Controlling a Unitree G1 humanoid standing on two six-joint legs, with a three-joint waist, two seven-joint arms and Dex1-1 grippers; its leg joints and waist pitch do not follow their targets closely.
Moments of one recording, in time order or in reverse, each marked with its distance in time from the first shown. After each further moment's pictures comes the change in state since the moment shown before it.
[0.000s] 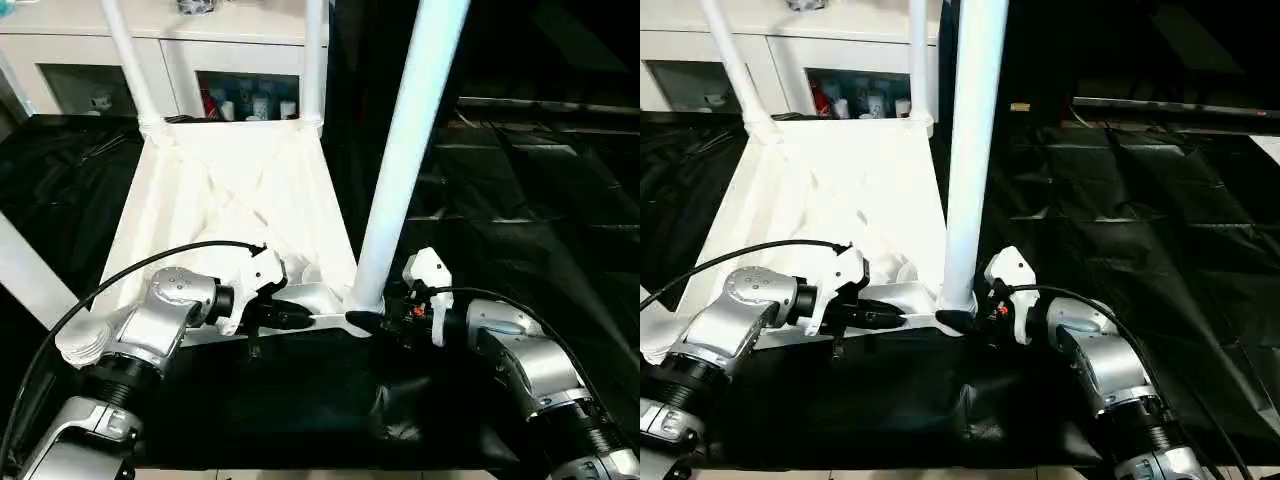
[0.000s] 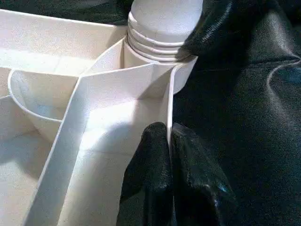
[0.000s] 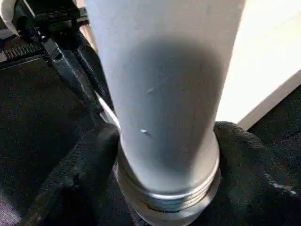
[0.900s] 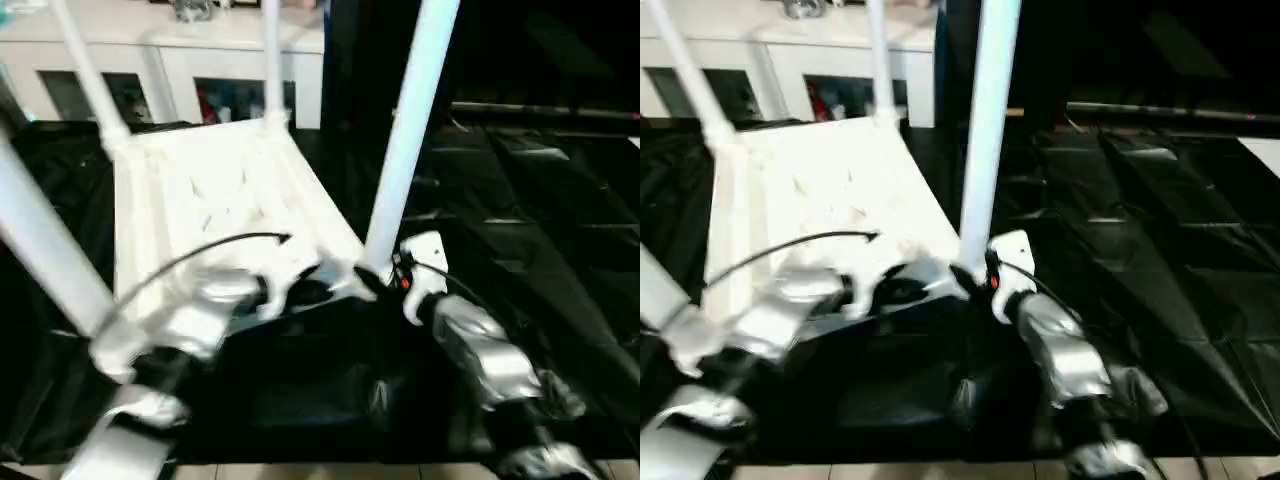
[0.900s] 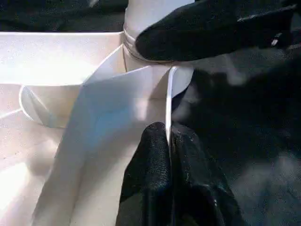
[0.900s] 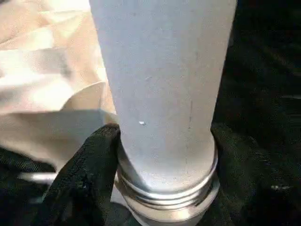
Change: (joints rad) left arm -0.095 -0.239 -0.005 0.133 0.142 0.027 0.449; right arm -0.081 0.281 -0.145 0.195 -0.101 -0.044 -0.636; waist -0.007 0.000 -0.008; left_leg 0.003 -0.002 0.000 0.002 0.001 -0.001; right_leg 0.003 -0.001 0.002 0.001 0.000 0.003
